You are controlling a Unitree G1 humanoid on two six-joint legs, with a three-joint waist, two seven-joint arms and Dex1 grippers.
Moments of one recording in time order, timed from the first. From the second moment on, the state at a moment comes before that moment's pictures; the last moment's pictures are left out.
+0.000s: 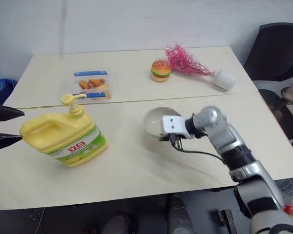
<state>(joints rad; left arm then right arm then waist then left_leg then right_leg) -0.15 1.29 1.04 -0.46 -0.88 1.28 -1.34 -0.73 -0.60 0.38 0.22 -0.07 0.06 1.26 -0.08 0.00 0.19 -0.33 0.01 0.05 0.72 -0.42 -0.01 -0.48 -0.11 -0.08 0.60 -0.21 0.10</state>
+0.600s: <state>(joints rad) -0.04 1.22 1.06 -0.53 -0.88 1.13 -1.29 -0.62 -0.72 0.25 0.11 0.05 0.20 1.25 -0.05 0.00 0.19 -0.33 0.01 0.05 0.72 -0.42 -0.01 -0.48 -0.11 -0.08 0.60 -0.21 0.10</state>
